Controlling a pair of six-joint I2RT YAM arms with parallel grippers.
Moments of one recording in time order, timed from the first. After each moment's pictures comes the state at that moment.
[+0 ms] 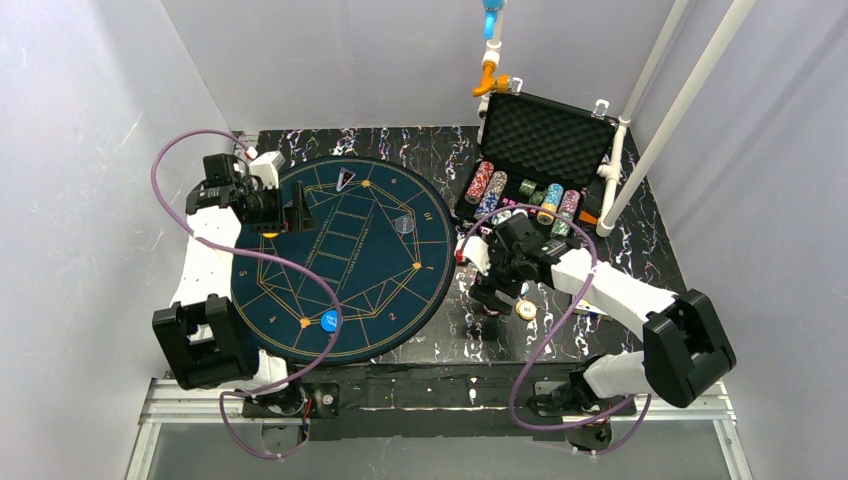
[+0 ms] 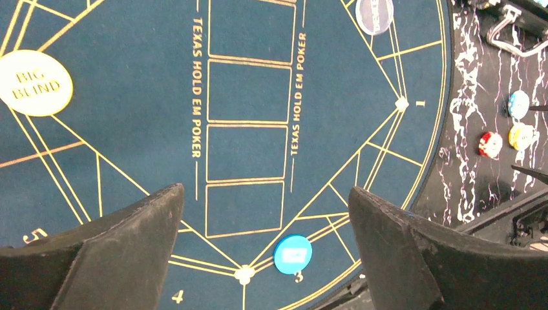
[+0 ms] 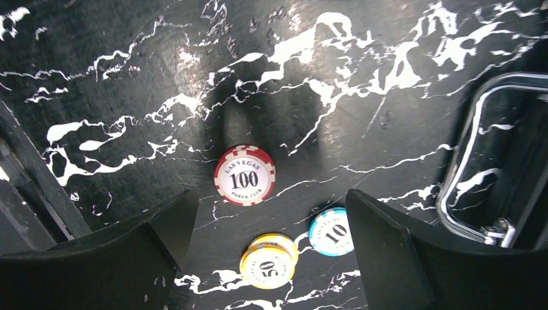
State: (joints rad) left arm 0.22 1.44 1.27 -0.86 0.55 0.18; right arm 0.60 1.32 0.83 -0.59 -0.30 -0.62
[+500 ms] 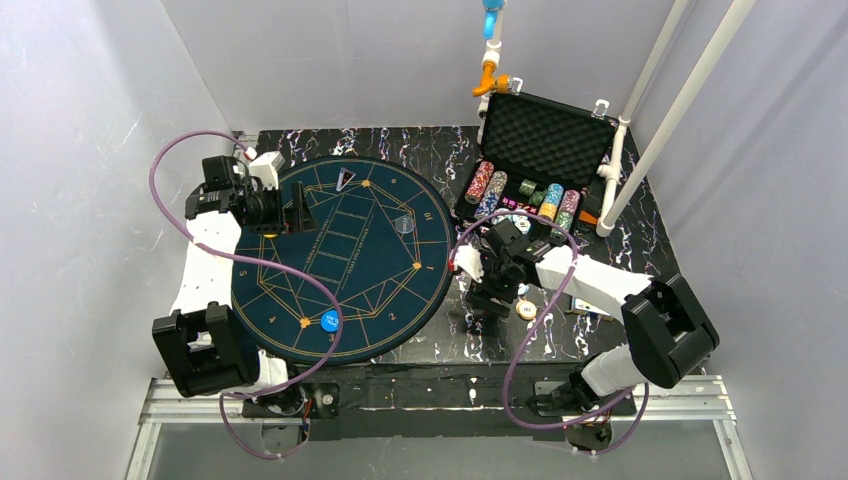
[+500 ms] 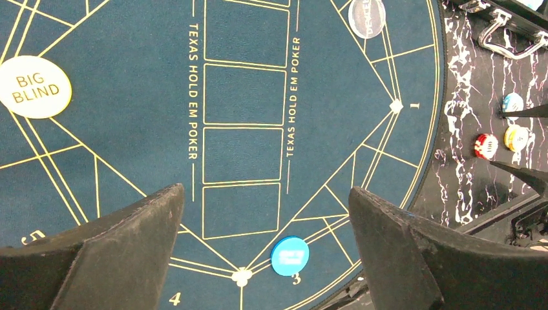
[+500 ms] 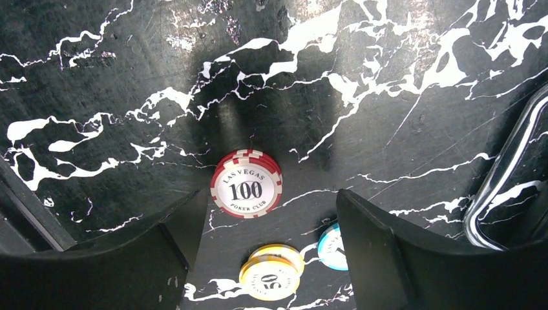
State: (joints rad) left arm 0.22 1.38 1.22 -0.84 0.55 0.17; right arm 0.67 1.44 0.83 -0.59 -0.22 -0.63
